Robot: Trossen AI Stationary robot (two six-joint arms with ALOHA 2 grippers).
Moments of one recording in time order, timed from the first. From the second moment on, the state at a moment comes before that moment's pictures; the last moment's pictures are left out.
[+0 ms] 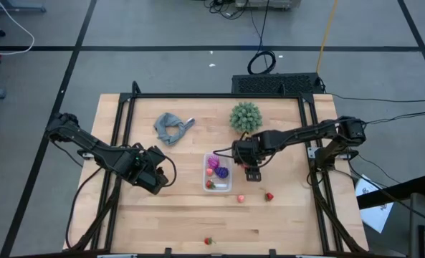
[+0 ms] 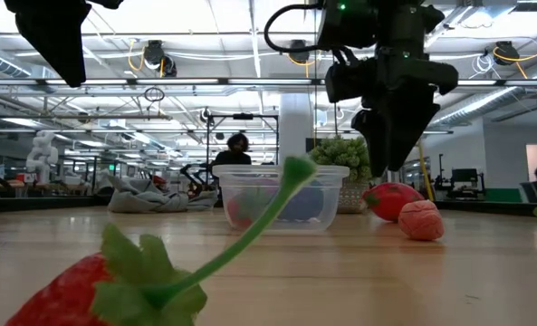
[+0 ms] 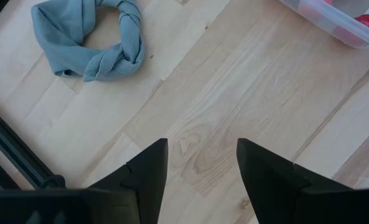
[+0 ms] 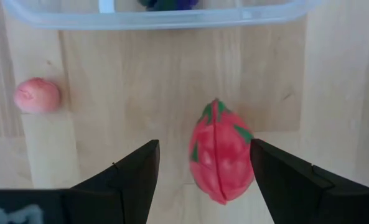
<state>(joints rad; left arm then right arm) -0.49 1.36 1.16 -1.33 -0.42 -1.15 0.02 1.65 1.10 -0.82 -0.08 0.06</state>
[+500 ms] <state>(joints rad) -0.48 1.36 1.16 -1.33 -0.42 -1.15 0.00 1.65 1.03 -0.78 -0.08 0.06</state>
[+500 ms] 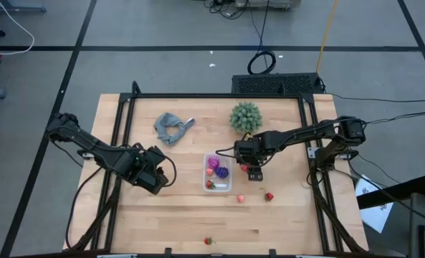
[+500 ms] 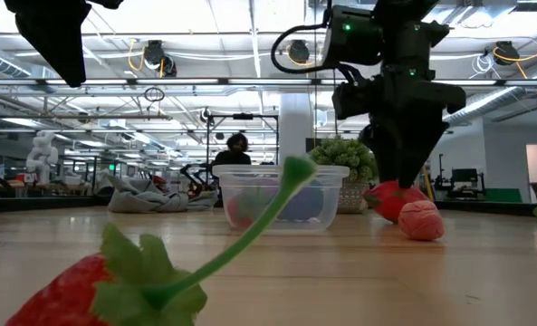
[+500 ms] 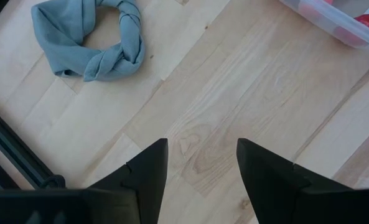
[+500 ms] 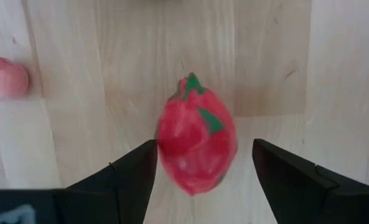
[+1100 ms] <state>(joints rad) -0.48 1.36 1.16 -1.33 -0.42 -1.15 0.00 1.65 1.03 -0.75 -0.08 0.09</state>
